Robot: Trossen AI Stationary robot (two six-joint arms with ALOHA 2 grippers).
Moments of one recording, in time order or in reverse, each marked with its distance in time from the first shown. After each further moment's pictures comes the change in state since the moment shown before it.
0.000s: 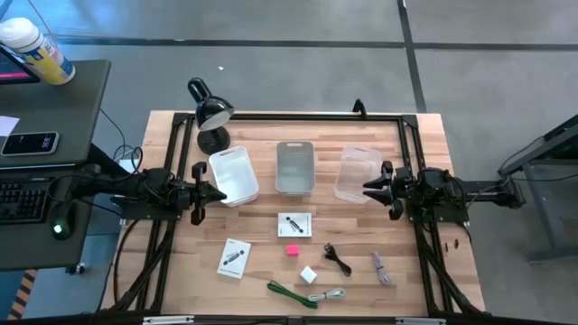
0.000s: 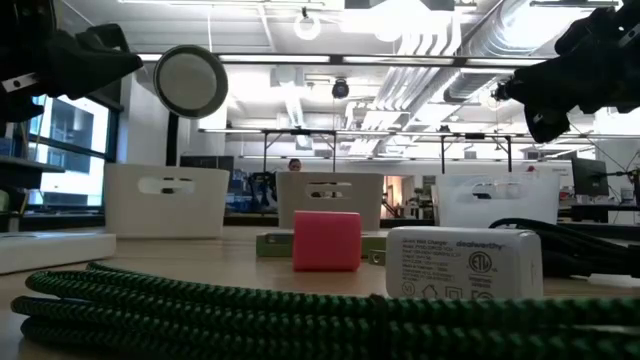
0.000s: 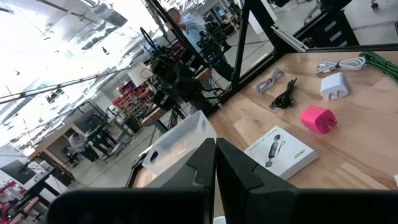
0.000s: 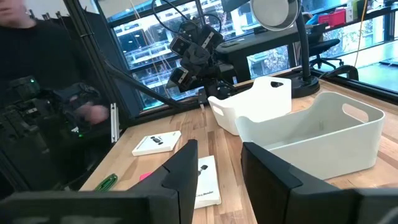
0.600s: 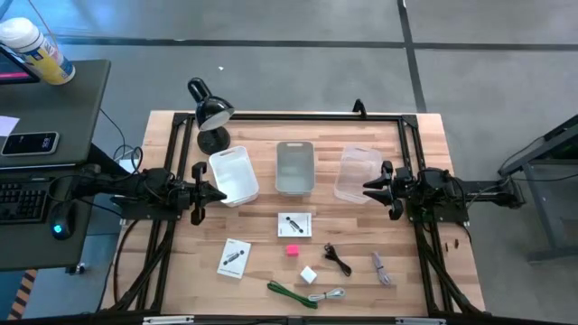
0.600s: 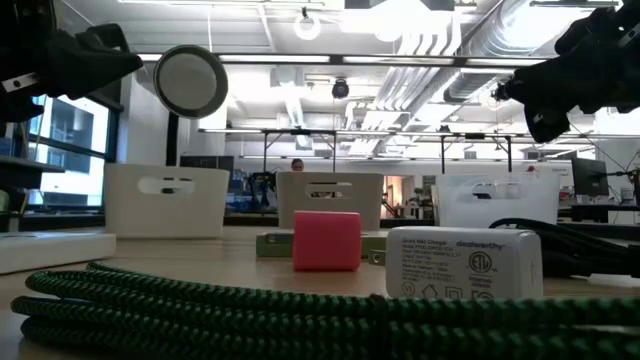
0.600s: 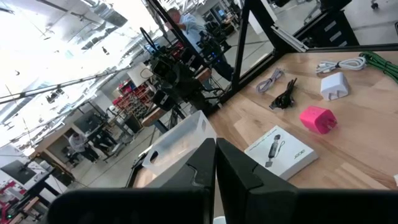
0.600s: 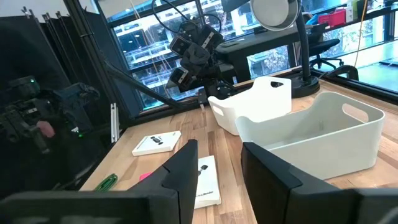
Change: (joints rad) left arm 0.000 0.000 0.000 0.000 0.000 0.000; right arm 0.000 0.000 0.000 0.000 0.000 0.000
